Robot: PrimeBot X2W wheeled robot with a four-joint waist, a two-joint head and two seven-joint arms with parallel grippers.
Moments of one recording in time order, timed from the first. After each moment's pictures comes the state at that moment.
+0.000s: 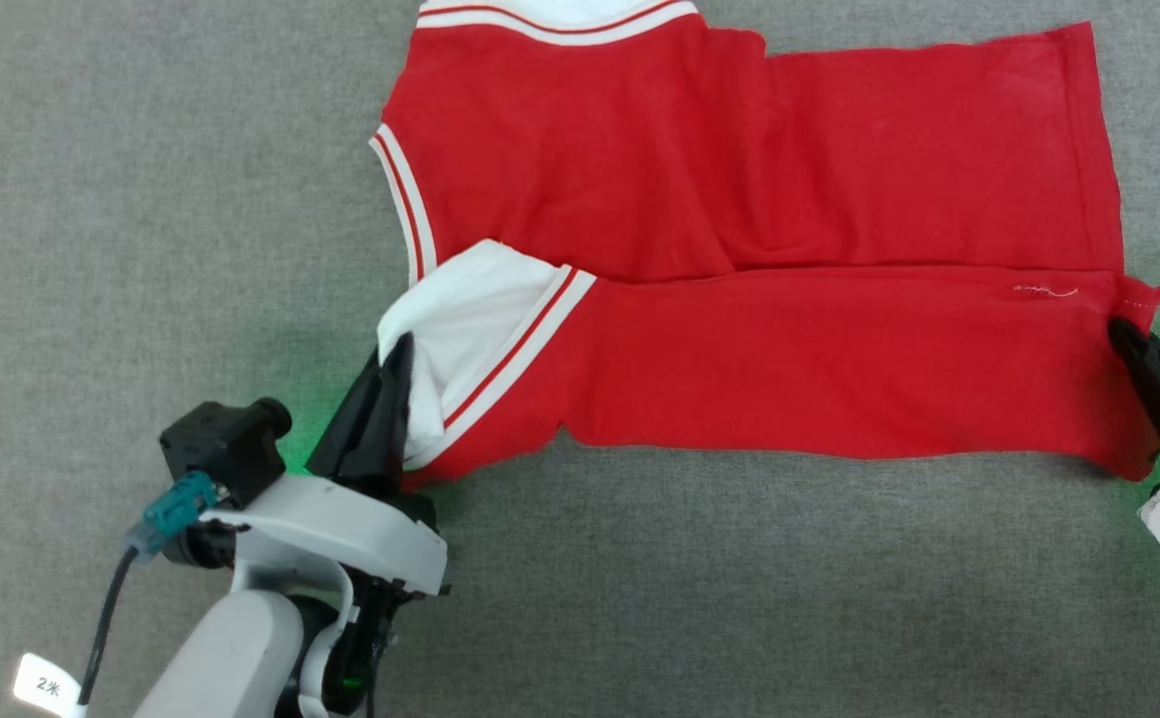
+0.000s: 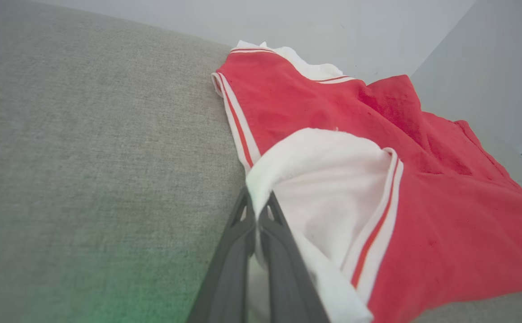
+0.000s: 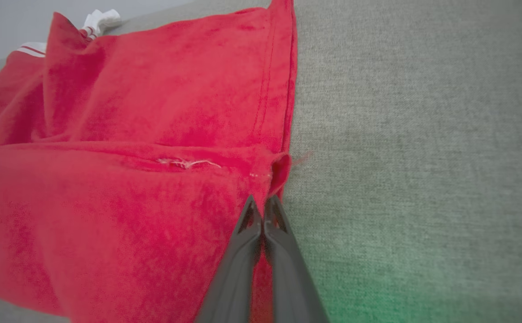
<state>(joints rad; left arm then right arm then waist) -0.31 0.35 -0.39 -0.04 -0.68 0.20 -0.10 -0.27 -0.43 -0.02 -0.06 0.66 0.13 0.39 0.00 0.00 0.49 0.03</state>
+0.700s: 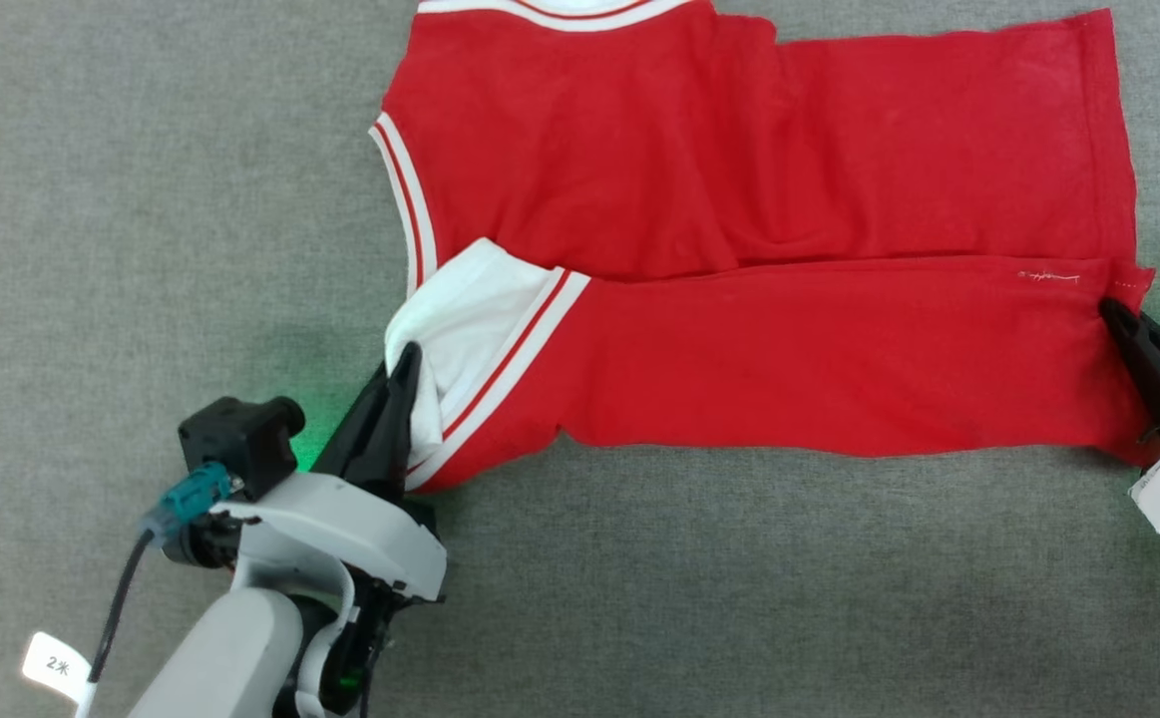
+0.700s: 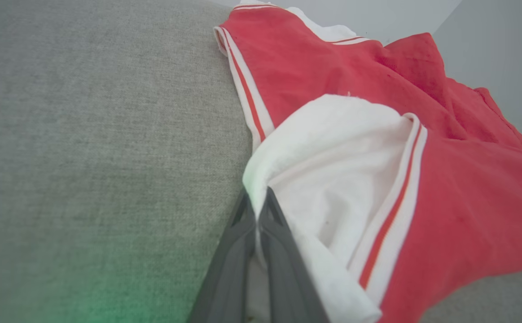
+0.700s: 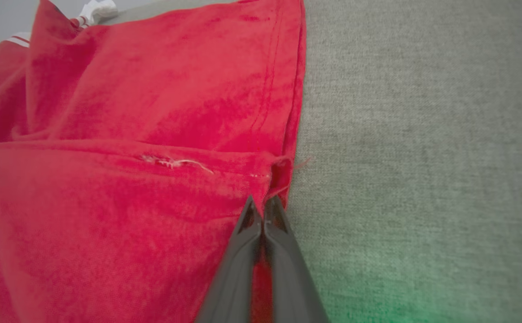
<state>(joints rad) -0.32 0.37 -0.42 -0.01 -0.68 0.21 -0.05 -0.33 -0.45 0.04 0.03 0.66 0.13 0.34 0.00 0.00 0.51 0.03</state>
